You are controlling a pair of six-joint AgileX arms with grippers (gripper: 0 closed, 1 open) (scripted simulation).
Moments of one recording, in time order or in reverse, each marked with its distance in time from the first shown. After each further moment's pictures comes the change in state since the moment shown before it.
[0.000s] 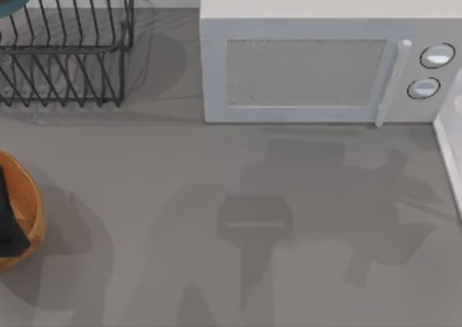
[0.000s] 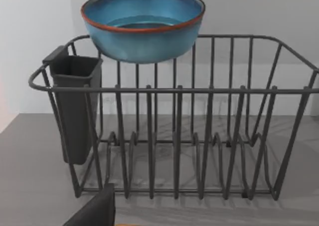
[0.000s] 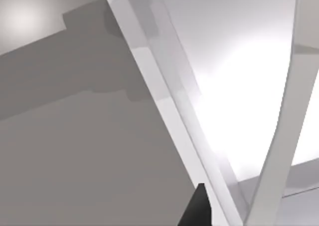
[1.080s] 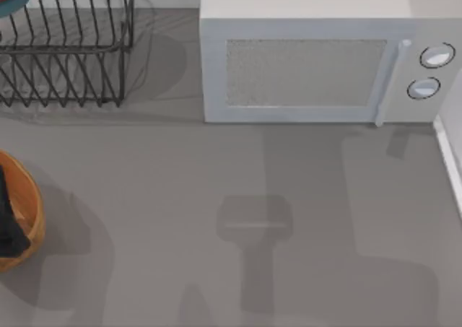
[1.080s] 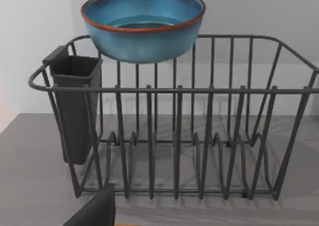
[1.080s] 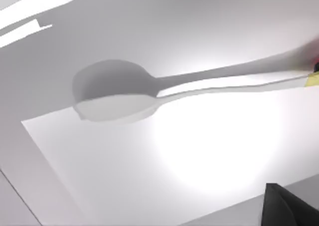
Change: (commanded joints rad) left arm 0.000 0.000 0.000 0.000 0.000 0.000; right arm -0.003 0.854 1.226 -0.292 0.001 0.031
